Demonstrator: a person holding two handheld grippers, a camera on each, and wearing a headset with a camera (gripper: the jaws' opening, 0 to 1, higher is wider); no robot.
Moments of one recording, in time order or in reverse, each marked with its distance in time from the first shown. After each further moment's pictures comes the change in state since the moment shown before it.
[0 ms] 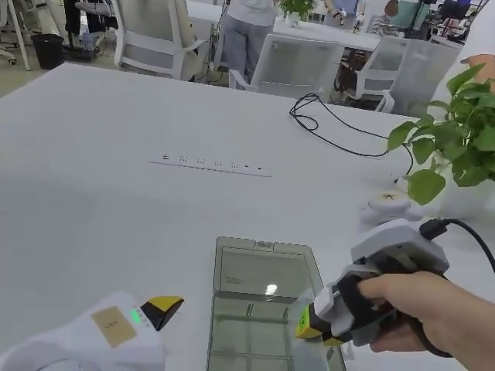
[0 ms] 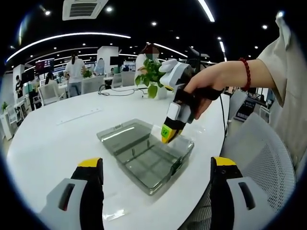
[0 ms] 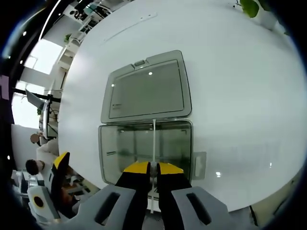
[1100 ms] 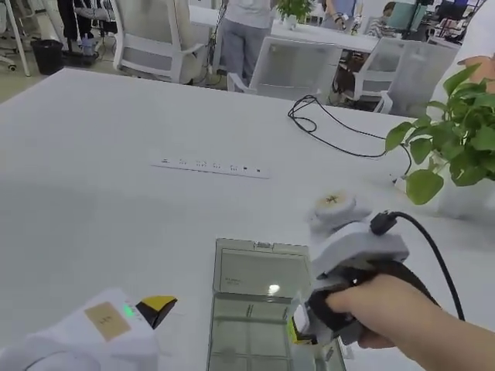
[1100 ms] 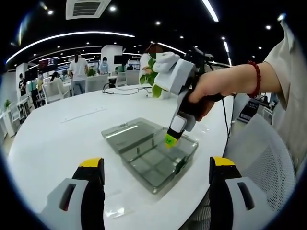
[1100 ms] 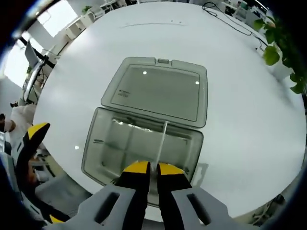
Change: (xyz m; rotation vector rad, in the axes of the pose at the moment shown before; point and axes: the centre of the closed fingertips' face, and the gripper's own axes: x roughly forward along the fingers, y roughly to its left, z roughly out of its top) left arm -0.004 0.008 0.000 -0.018 0.007 0.037; right arm 0.012 0.004 -0.001 -0.378 -0.029 -0.250
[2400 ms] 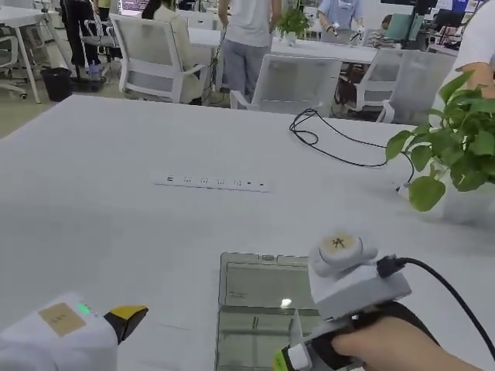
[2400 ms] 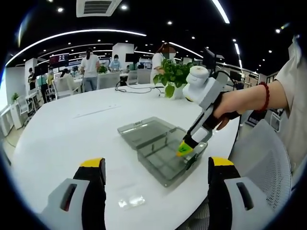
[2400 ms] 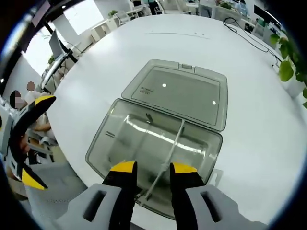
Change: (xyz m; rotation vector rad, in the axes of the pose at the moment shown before) left arm -0.026 0.024 0.002 -0.045 0.012 0.094; right arm 0.002 0.018 -0.002 -0.133 -0.199 0.195
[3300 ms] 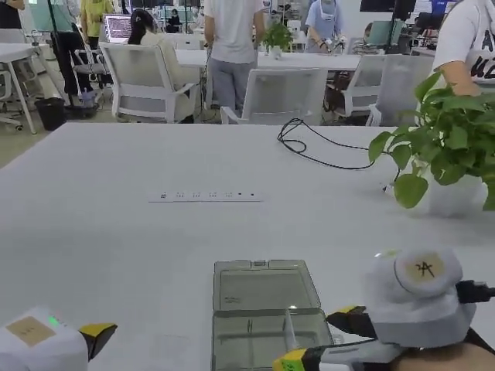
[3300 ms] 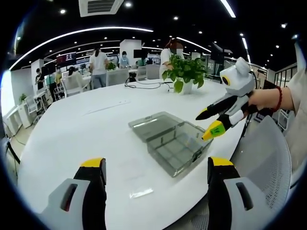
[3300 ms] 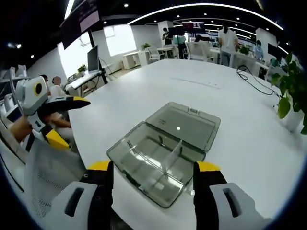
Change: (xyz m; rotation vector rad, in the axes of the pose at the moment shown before) left arm -0.021 0.009 -0.007 0.005 0.049 0.094; right arm -0.061 0.002 0.006 -0.206 -0.344 0.091
